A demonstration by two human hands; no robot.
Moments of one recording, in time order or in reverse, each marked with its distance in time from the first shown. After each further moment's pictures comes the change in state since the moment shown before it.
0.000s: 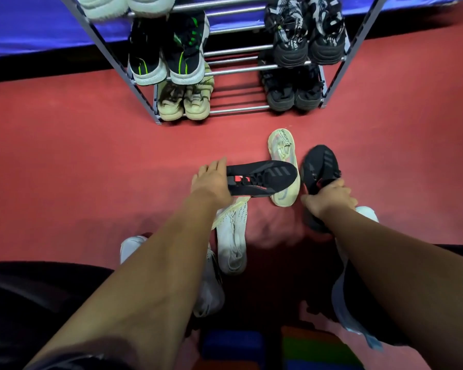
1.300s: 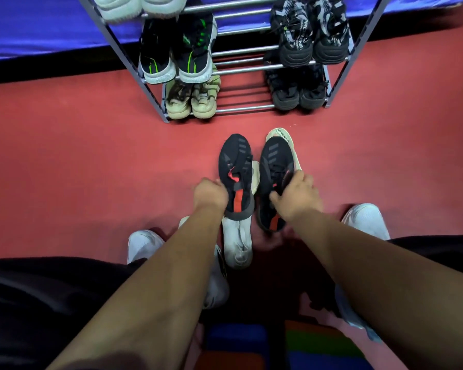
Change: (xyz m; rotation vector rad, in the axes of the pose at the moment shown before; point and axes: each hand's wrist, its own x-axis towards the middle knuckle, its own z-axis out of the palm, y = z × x) left_hand -0.025 -0.009 0.028 -0.607 0.155 -0.503; right_hand -0.066 -0.048 0.031 -0.036 0.091 -0.388
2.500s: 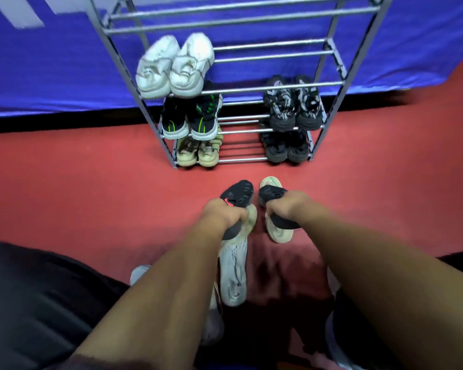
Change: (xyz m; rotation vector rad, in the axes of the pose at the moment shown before) left_hand -0.071 0.083 -0.078 0.067 -0.244 0.063; right_hand -0.005 -0.059 -0.139 0.065 -0.345 0.080
